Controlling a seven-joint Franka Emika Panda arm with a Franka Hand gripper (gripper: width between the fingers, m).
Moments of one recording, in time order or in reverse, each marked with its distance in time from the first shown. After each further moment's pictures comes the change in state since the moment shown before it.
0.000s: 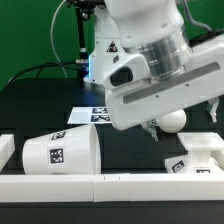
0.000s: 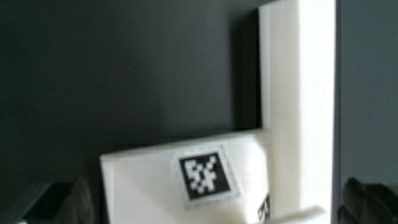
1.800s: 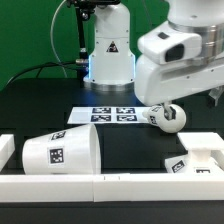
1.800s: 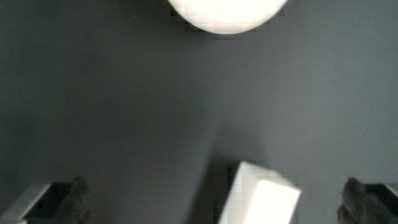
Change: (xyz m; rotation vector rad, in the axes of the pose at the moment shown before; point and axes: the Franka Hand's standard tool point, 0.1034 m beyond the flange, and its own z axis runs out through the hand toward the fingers) arm -0.069 -0.028 0.021 -0.279 -0.167 -0.404
